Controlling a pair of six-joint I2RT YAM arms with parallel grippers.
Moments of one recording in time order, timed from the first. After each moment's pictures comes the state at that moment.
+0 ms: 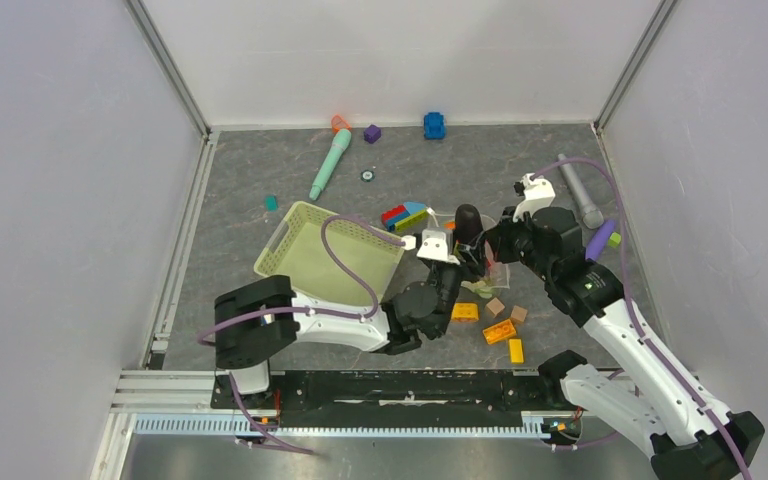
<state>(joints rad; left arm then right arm) -1.35 1.75 1.00 1.05 -0.99 -0.19 0.48 0.83 0.80 -0.40 0.06 0.29</state>
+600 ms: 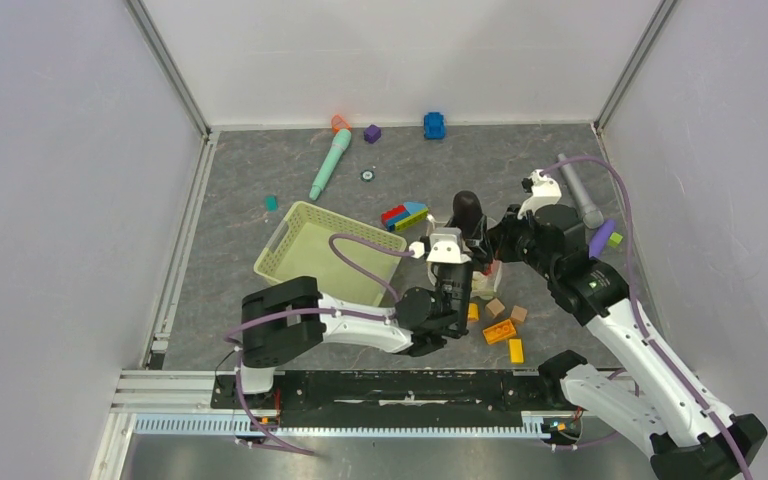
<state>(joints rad) -1.40 1.90 1.17 1.47 -1.12 0.27 0.47 0.83 0.84 -0.46 0.05 0.41</state>
